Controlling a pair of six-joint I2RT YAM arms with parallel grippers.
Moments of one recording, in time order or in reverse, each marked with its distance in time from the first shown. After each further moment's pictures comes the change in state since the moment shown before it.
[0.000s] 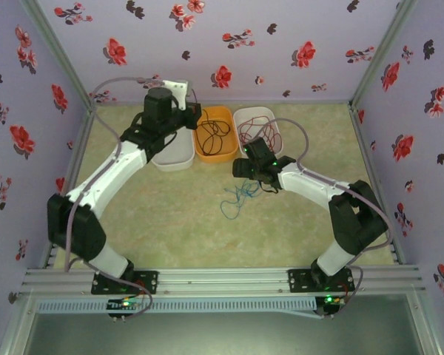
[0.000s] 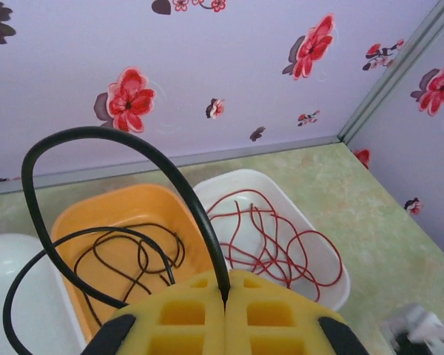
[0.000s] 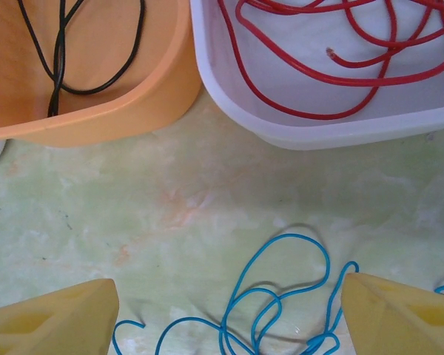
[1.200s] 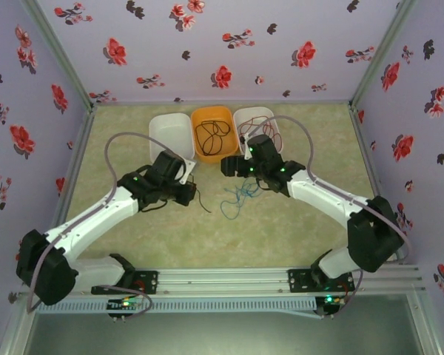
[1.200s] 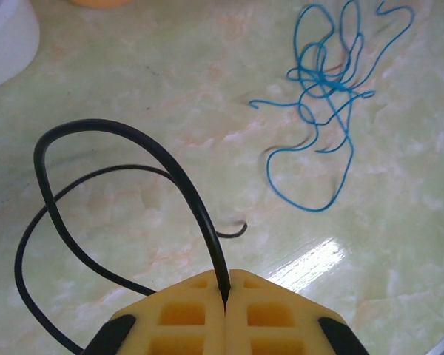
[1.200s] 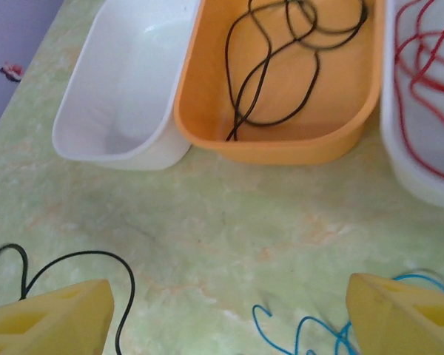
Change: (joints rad) left arm -0.201 -0.385 -0.497 -0.482 -0.006 0.019; right arm 0.034 -0.131 -0.045 0.155 -0.242 -0.094
